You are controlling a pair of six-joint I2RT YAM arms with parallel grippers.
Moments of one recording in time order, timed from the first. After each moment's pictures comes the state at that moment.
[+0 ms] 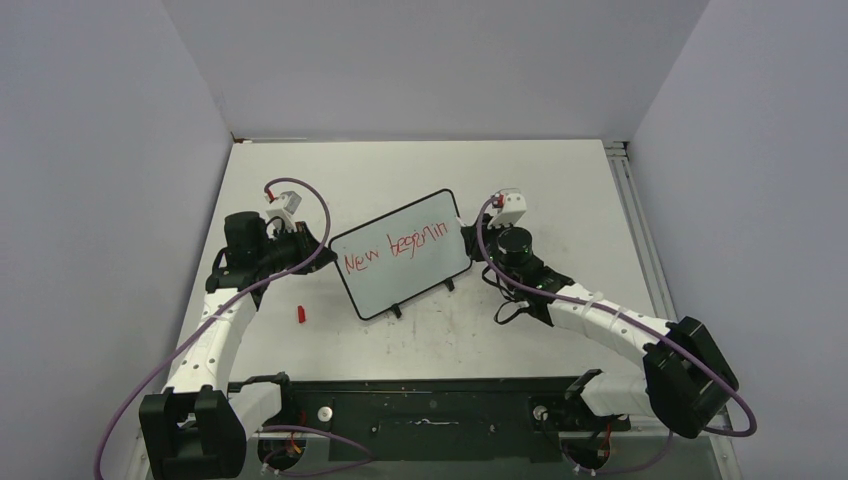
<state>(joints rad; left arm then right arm) 0.04 1.06 0.73 -0.31 0.66 -0.25 0.68 1.26 0.67 0.34 0.27 0.36</state>
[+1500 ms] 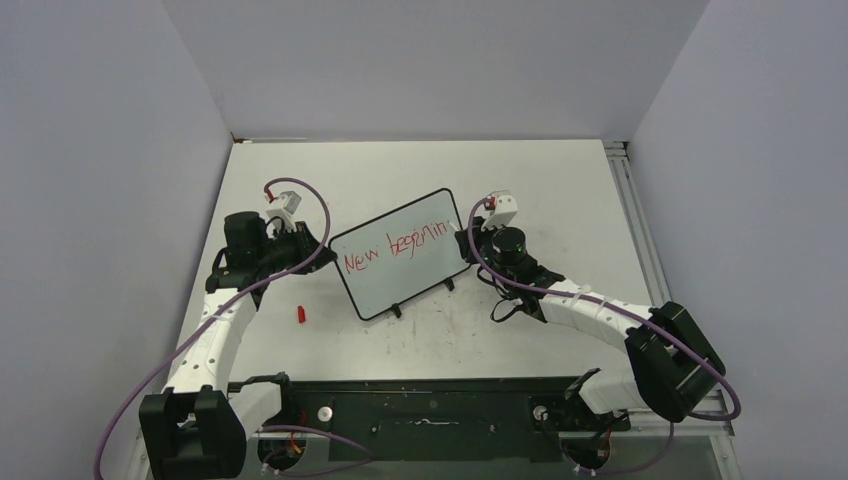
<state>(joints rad) 0.04 1.06 0.73 -0.30 0.66 -0.25 0.65 1.35 0.65 0.42 0.19 0.35</state>
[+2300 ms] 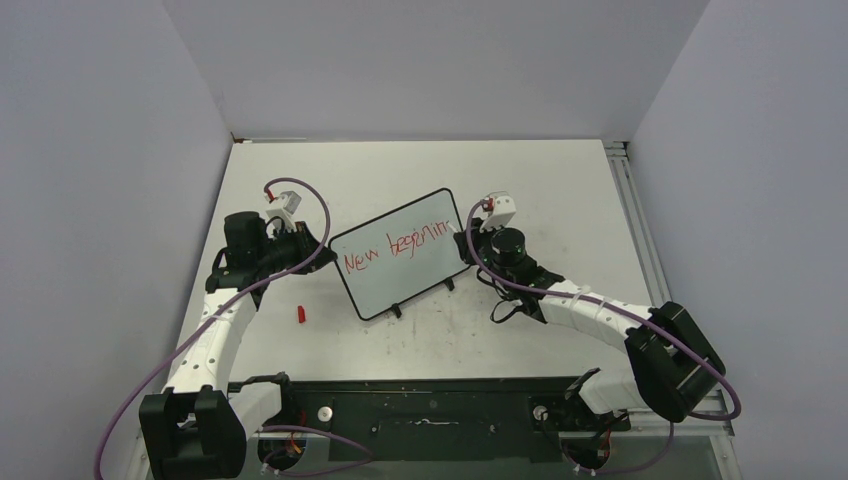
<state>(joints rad) 0.04 1.06 0.73 -0.30 0.66 -0.25 0.66 1.35 0.65 0.42 0.18 0.33</state>
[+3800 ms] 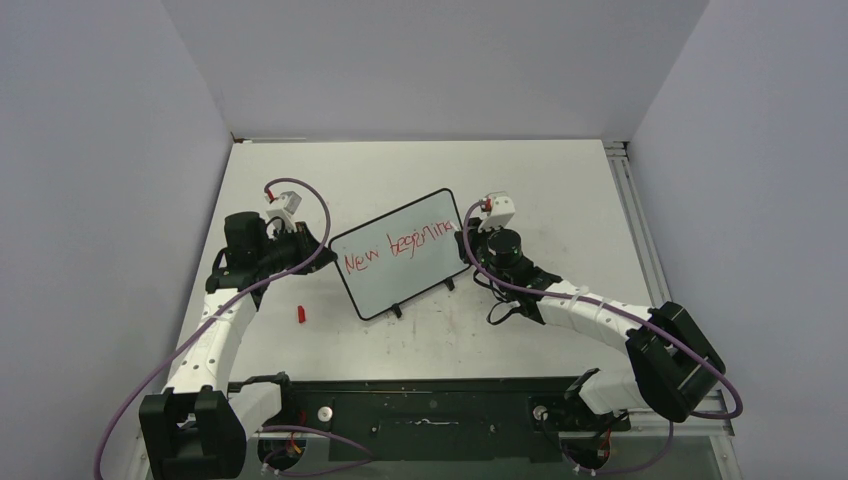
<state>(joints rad) 0.04 1.06 0.73 -0.31 0.66 -0.25 0.68 1.35 0.66 0.41 0.26 0.33</state>
